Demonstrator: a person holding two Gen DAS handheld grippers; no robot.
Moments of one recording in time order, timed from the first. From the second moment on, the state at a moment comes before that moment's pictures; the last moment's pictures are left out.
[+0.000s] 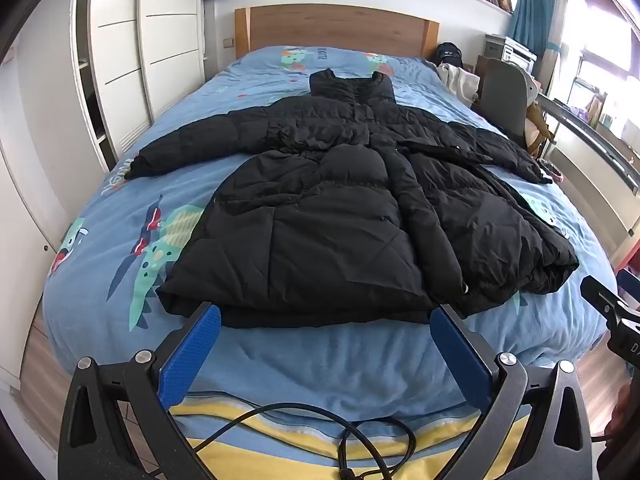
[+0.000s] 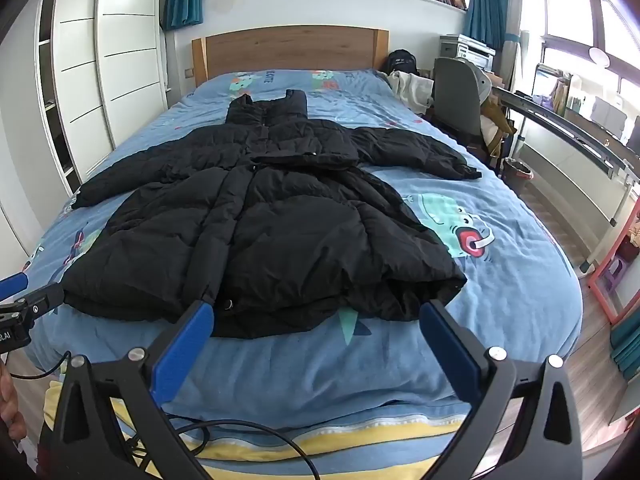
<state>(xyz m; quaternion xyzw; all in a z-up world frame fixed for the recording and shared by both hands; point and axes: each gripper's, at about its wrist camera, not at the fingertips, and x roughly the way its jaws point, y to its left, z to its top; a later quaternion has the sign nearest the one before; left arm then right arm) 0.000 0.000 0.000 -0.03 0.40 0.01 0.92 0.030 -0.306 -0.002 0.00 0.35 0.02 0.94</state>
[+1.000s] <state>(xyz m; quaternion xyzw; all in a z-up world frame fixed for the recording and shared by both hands) 0.002 0.001 -0.005 -0.03 0.41 0.02 0.91 0.033 -0.304 -0.003 -0.01 0.35 0.02 0.94</state>
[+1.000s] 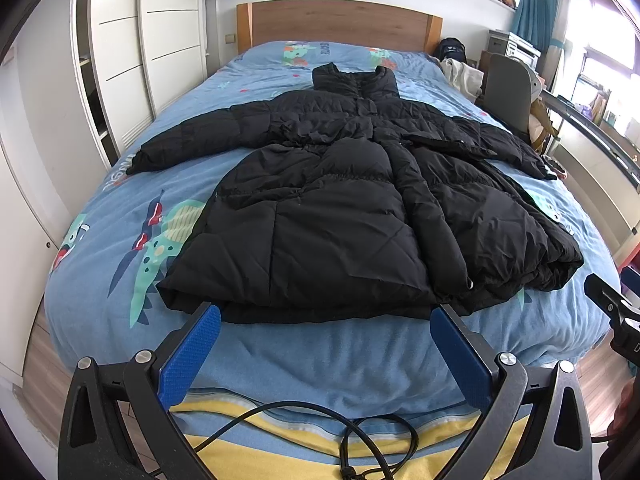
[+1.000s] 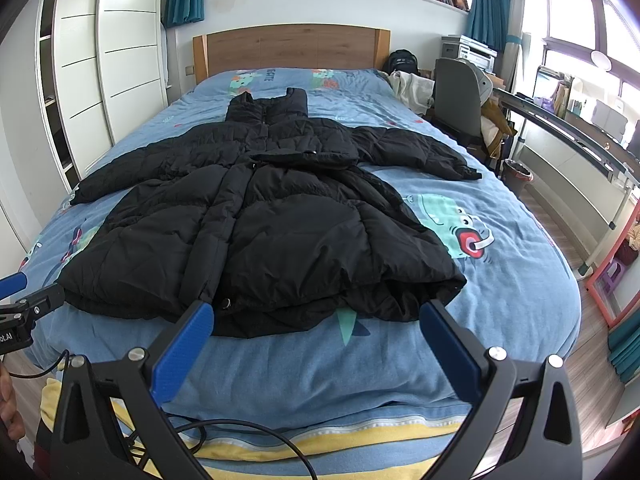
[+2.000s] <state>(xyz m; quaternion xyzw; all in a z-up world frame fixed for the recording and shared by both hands) 0.019 0.006 0.023 -0.02 0.39 0.05 0.92 0.056 -0.303 0.015 -0.01 0.32 0.04 0.95</state>
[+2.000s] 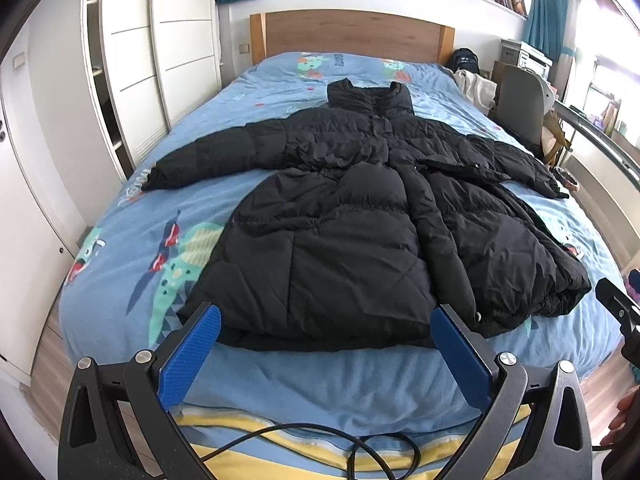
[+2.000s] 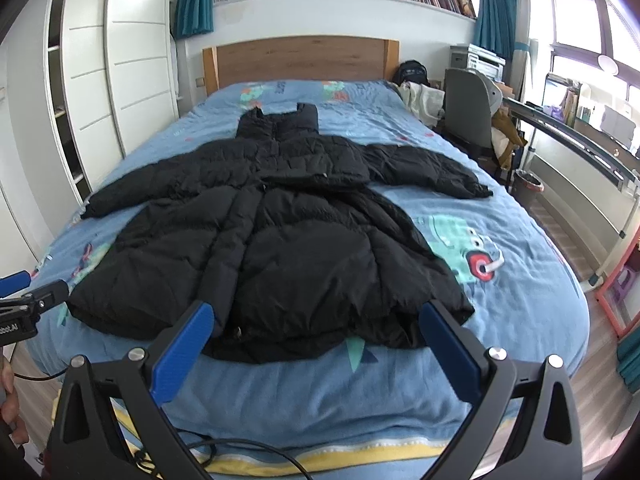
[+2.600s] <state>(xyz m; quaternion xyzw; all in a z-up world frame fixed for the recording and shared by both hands) 0.064 0.042 0.120 0.00 0.34 0.04 0.94 0.098 -0.314 0.109 -0.04 0.29 0.04 0.95</state>
